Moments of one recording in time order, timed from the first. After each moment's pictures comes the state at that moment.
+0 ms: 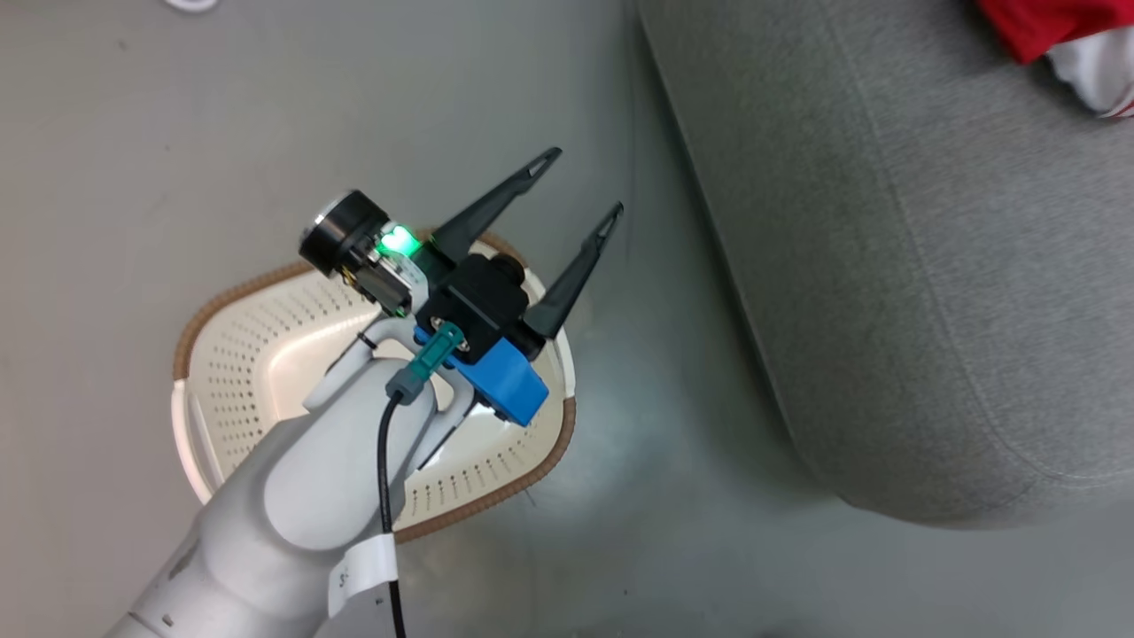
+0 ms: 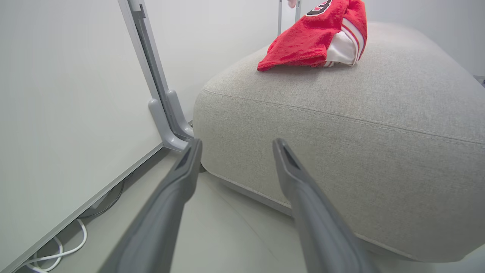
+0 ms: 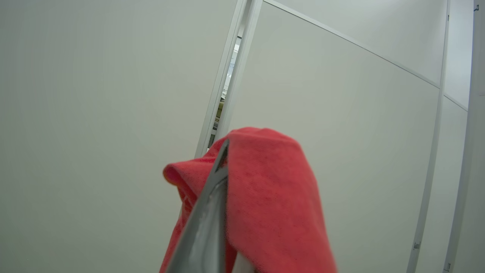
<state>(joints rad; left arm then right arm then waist) -0.74 0.21 -0.72 0.43 -0.18 -0.12 -0.26 -0.94 -0.30 -0.18 0.05 0.16 0.13 -0.26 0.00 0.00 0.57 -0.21</state>
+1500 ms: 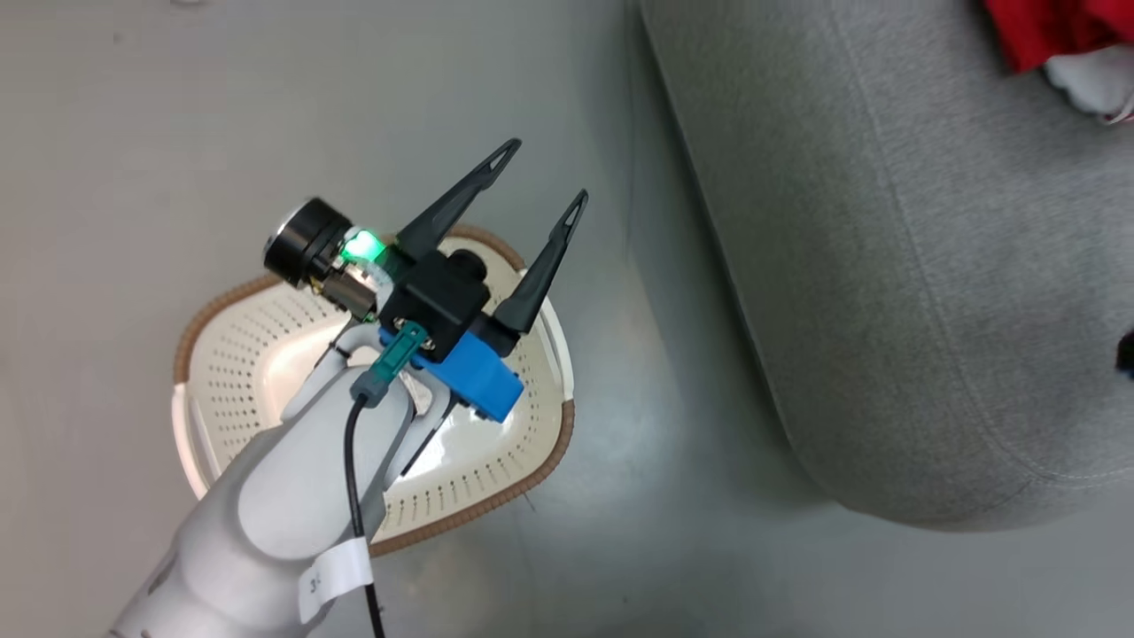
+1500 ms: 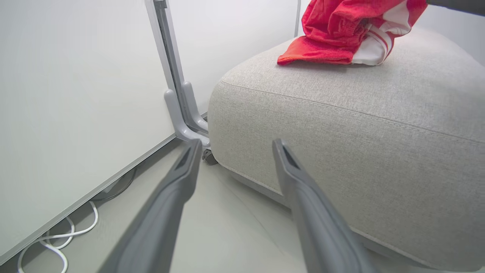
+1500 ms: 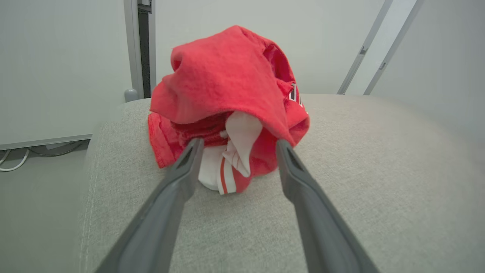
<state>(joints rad) -0.73 0.24 -0.70 0.40 -0.22 -0.08 -0.26 -0.50 -0.25 -0.35 0.32 0.12 0.13 -0.26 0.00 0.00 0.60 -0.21</state>
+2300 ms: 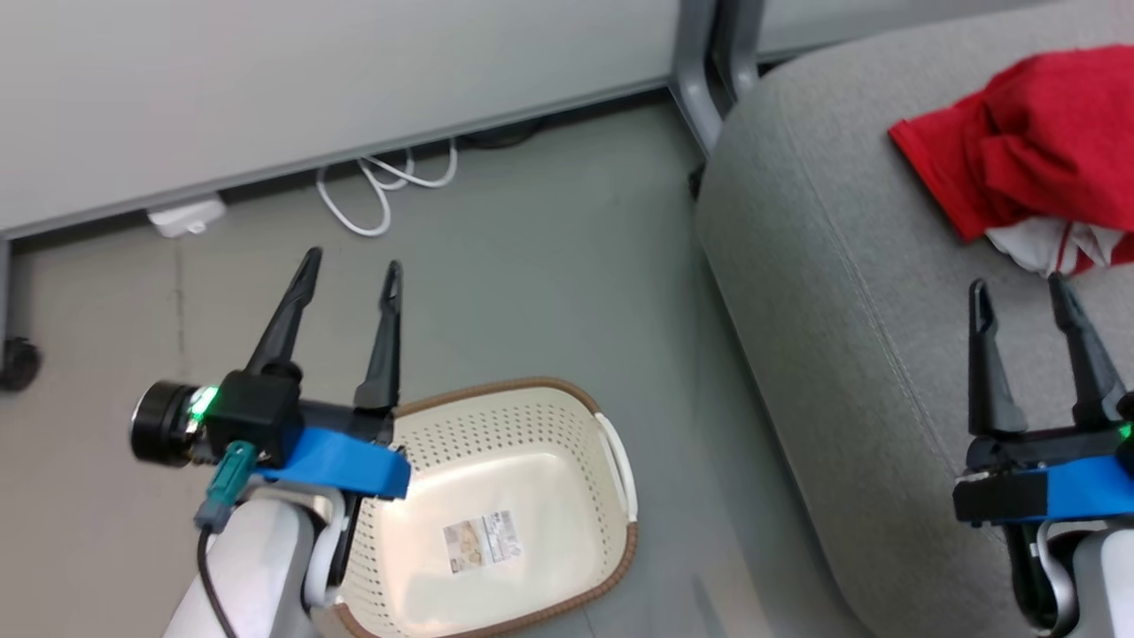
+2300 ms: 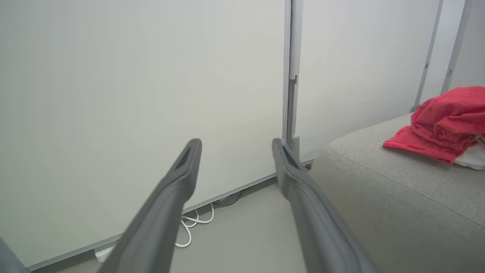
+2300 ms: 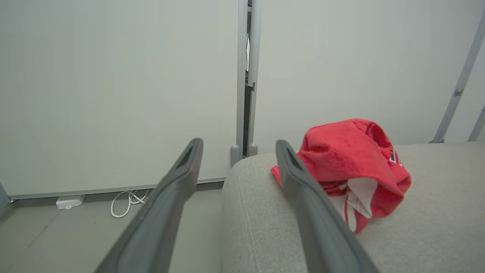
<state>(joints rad) -0.34 0.21 -0.32 0.23 -0.23 0.01 -0.26 -0.19 -0.15 -0.12 0.09 0.14 0.13 -0.26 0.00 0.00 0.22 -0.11</state>
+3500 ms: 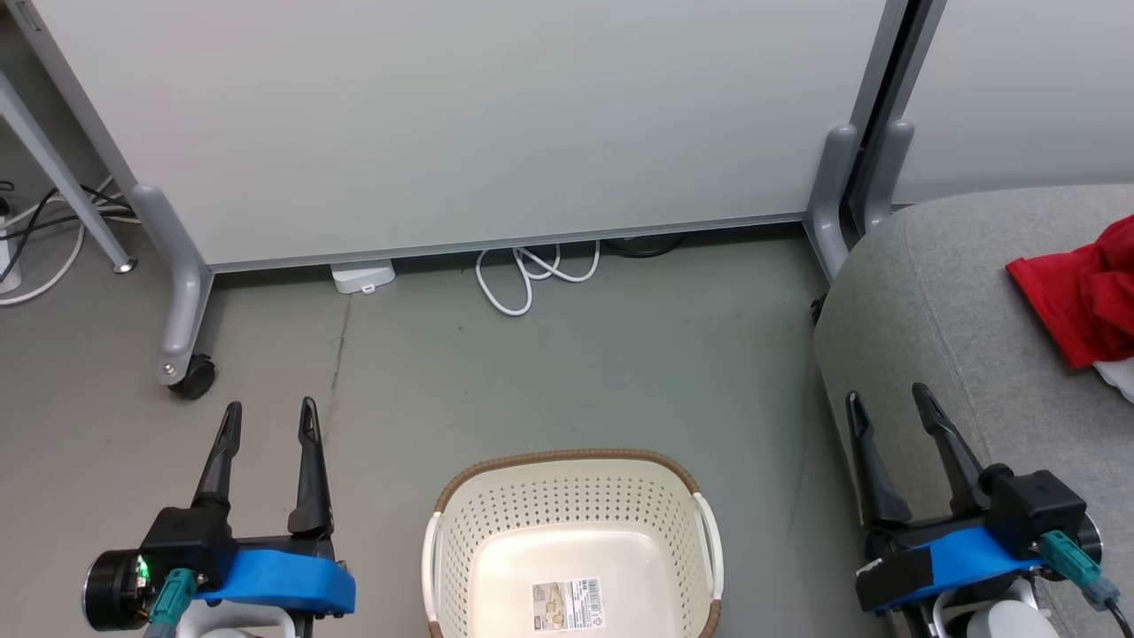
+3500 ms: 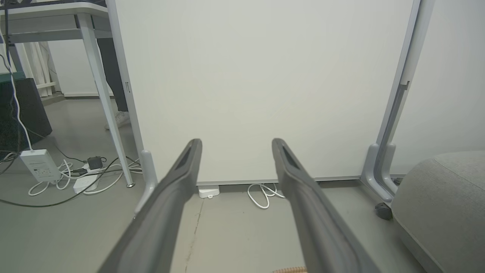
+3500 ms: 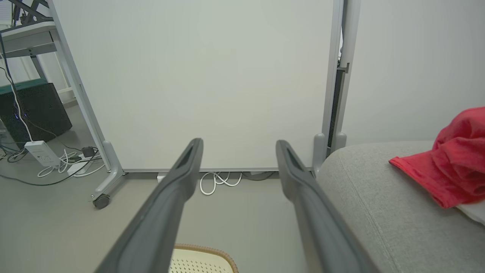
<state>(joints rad) -0.06 0.06 0.02 0.22 -0.11 -0.09 -0.26 -0.10 -0.06 0.01 0.22 0.14 0.13 -0.26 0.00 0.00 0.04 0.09</state>
